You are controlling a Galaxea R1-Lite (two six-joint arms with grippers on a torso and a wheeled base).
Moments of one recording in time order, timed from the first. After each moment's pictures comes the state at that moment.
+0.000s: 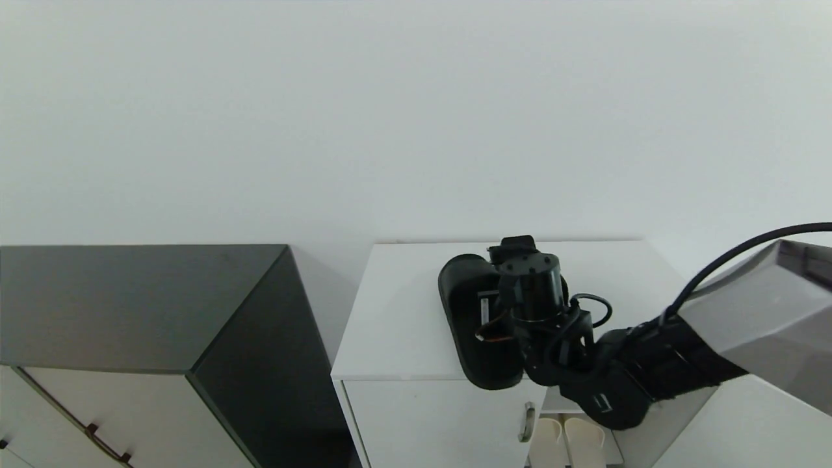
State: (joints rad) left arm 0.00 0.00 0.00 0.00 -0.05 0.02; right arm 0.77 2.10 -1.06 -0.77 -0.65 0.16
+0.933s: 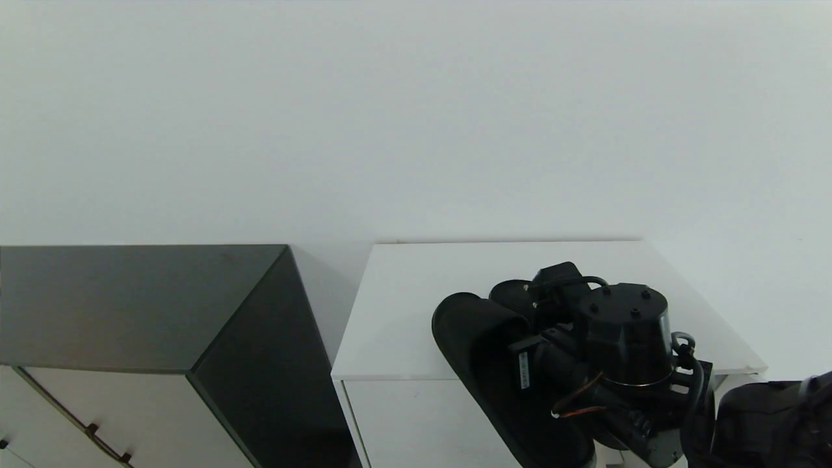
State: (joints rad) left arm 0.00 0.00 0.00 0.00 -0.05 0.02; right arm 0.85 1.80 -0.69 -0.79 -0.43 0.15
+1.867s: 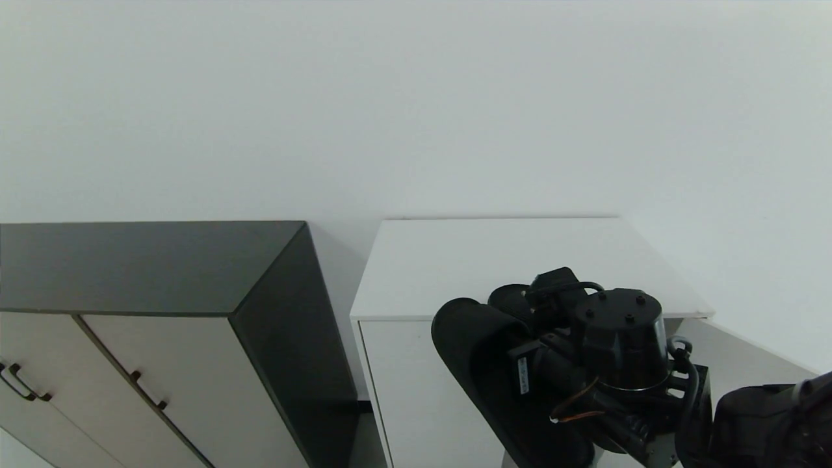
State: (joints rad) left arm 0.00 0.00 0.00 0.00 -0.05 0.01; right arm 0.85 1.81 -0.68 -0.79 -0.42 0.15
